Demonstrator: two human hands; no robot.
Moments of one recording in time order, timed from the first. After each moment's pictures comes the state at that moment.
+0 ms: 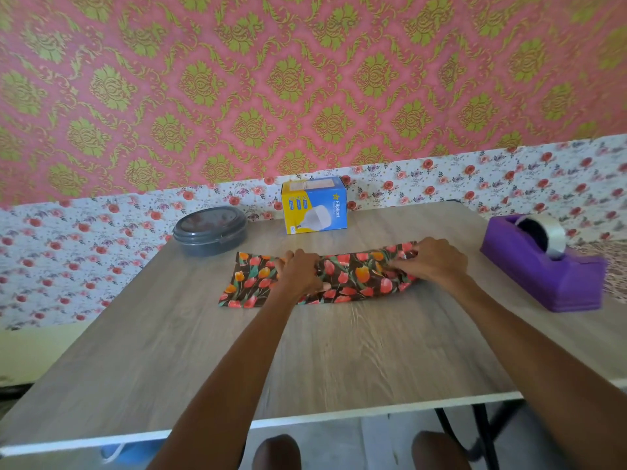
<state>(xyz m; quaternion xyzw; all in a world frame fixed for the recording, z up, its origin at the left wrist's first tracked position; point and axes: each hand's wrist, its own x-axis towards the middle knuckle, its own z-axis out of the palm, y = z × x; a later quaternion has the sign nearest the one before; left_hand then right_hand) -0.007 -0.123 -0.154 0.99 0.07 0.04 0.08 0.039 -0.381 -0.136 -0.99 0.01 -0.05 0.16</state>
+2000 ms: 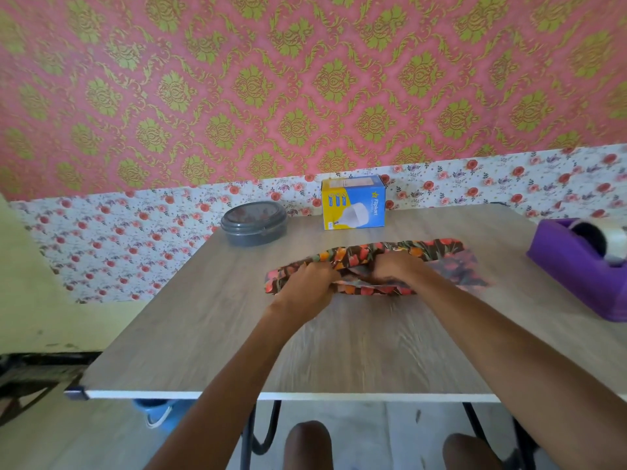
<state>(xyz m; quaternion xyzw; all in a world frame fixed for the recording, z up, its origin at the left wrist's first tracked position) -0.106 -0.093 -0.141 0.98 -0.10 0.17 0.01 0.074 -0.247 -0.173 -0.97 -0.21 0.12 -0.01</state>
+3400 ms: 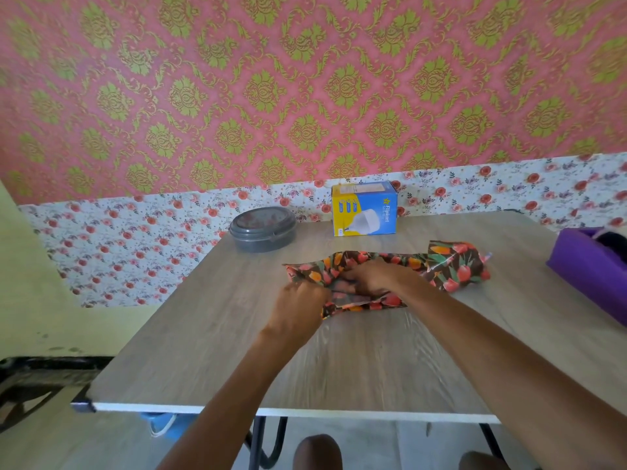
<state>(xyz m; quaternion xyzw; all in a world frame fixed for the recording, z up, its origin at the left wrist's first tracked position) -0.147 -0.084 -0.136 0.99 0.01 0.15 -0.05 0.023 -0.202 -0.140 -0.91 -0.40 0.08 -0.10</state>
